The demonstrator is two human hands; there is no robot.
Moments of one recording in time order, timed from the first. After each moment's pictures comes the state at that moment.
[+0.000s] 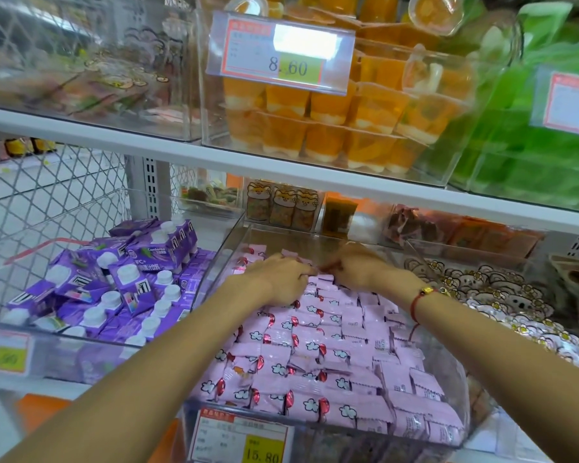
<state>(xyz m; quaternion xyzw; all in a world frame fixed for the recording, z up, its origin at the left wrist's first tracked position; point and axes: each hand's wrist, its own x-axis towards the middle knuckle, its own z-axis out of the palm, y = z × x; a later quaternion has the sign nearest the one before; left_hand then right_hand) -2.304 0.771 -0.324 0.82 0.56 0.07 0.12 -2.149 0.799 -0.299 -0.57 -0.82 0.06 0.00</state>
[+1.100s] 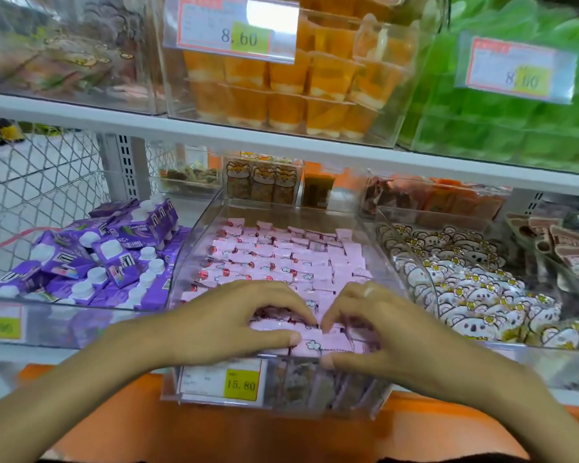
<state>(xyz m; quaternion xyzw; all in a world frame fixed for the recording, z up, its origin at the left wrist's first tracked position) -2.326 0.641 -0.321 0.87 0.34 0.20 0.30 -2.097 0.615 -0.298 -0.44 -0.89 0.07 0.10</state>
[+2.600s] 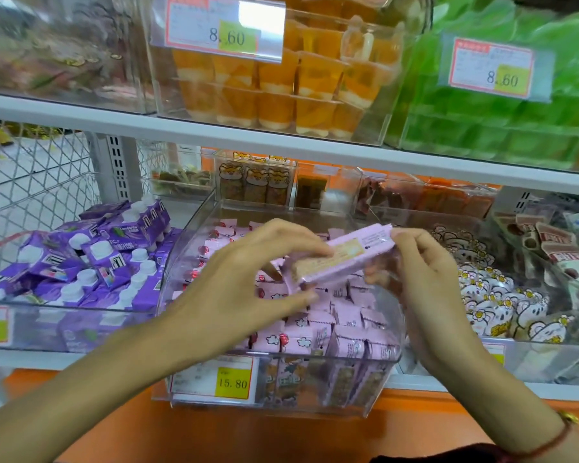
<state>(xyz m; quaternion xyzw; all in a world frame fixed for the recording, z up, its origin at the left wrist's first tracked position) -2.306 0.623 -0.300 0.84 0.30 0.43 0.11 -2.103 0.627 -0.297 -0.43 -0.50 0.38 0.65</state>
